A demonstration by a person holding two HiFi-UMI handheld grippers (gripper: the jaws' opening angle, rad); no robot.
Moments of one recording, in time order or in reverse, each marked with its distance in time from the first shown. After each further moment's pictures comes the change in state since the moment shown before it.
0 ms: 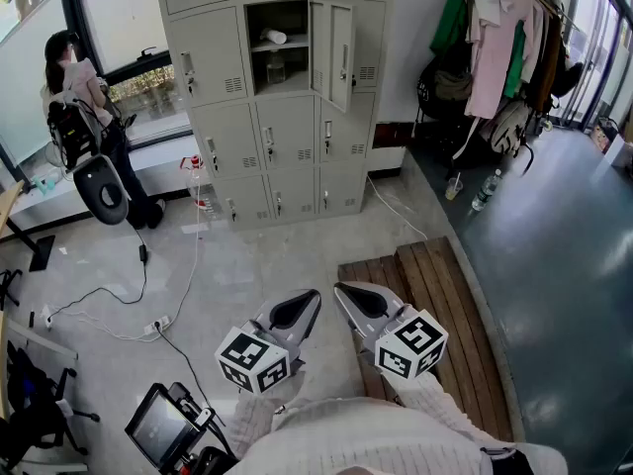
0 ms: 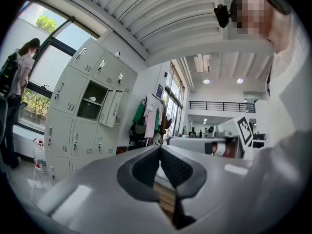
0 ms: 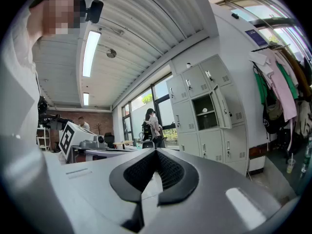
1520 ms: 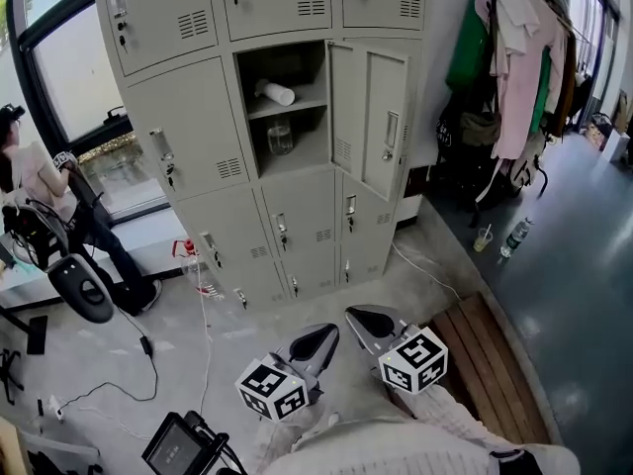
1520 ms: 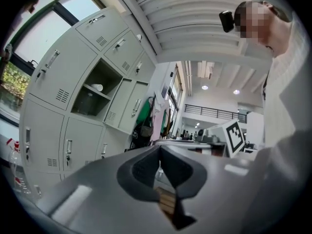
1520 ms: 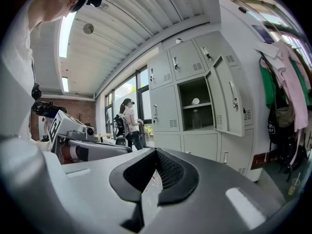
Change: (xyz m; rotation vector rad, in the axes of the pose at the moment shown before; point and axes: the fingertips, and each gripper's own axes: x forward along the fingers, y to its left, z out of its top) left arm 0.172 0.320 0.058 -0.098 0.017 -0.139; right arm 0.316 -0.227 0.024 -0.040 0.101 -0.149
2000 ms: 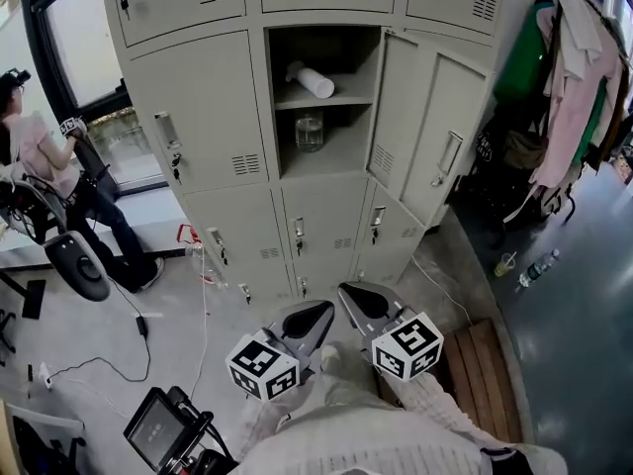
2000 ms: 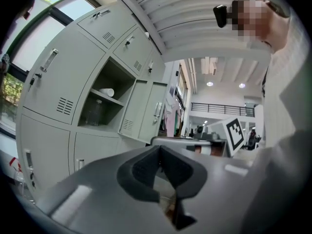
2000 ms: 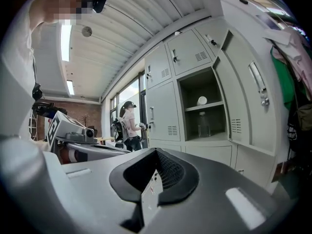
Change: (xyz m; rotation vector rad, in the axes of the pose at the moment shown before) left arm 0.063 0.131 0.046 0.068 -0.013 0.080; right arm 0.134 -0.074 0.041 -0.027 -0.064 0.087
